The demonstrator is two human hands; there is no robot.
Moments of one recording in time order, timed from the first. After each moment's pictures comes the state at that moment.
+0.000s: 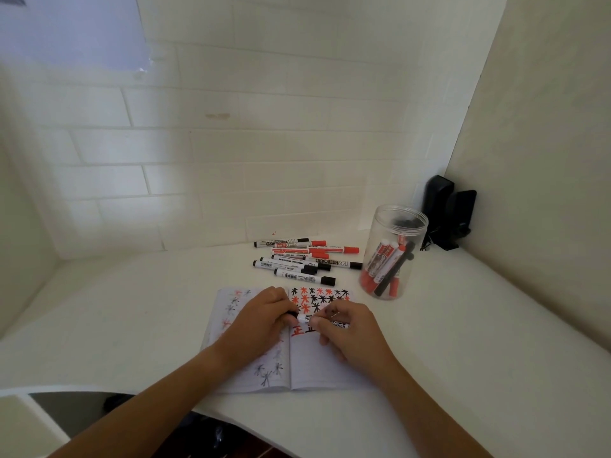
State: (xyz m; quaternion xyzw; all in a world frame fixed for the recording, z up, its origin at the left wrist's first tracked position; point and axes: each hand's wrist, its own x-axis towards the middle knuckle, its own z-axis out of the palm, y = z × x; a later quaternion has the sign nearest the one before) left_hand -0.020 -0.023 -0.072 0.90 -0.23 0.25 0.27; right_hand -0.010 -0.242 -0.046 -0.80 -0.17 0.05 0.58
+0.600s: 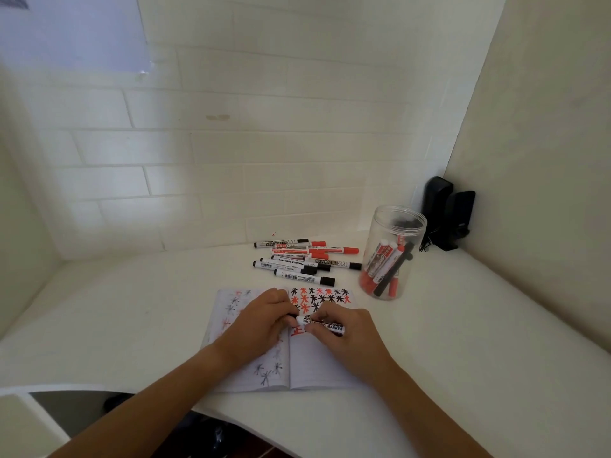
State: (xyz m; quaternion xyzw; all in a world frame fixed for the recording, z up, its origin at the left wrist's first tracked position) left_hand -0.017 -0.020 -0.076 0.90 -0.25 0.23 0.27; right_hand -0.008 -0.243 -0.053 -0.83 -0.32 -0.08 0.45
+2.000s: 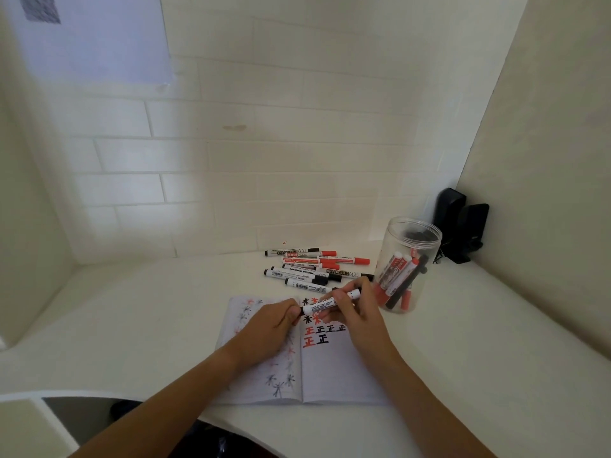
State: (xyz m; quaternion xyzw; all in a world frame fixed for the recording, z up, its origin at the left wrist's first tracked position) left_hand -0.013 -0.014 -0.072 0.90 -0.13 0.11 0.41; right_hand 0.017 -0.218 -0.035 -0.65 -0.19 0.02 0.73
